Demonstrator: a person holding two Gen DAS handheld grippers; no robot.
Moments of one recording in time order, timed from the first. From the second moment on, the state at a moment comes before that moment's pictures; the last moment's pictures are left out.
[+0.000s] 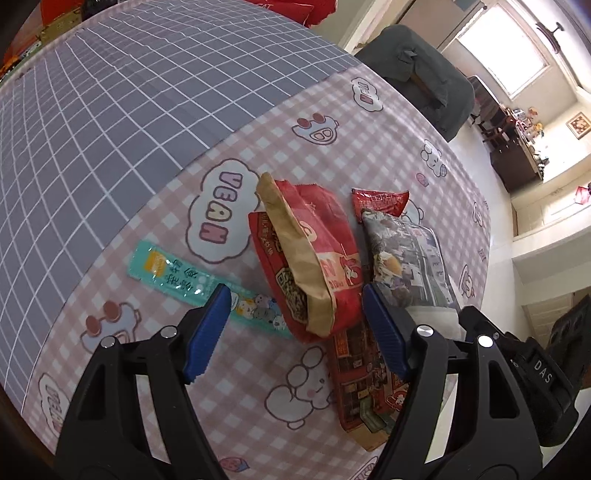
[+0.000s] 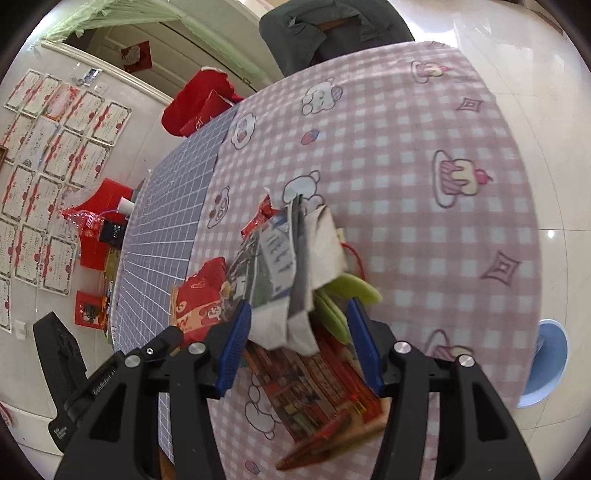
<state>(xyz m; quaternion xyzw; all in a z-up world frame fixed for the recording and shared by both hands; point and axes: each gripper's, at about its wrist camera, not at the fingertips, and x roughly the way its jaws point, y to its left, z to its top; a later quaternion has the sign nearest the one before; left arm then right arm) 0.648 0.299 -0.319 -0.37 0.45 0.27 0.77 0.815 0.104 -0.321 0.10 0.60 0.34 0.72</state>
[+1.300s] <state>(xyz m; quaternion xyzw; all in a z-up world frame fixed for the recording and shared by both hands) 0.663 0.114 -0.192 -0.27 0.41 0.18 0.86 0.805 -0.067 -0.183 0.11 0.48 0.42 0.76</state>
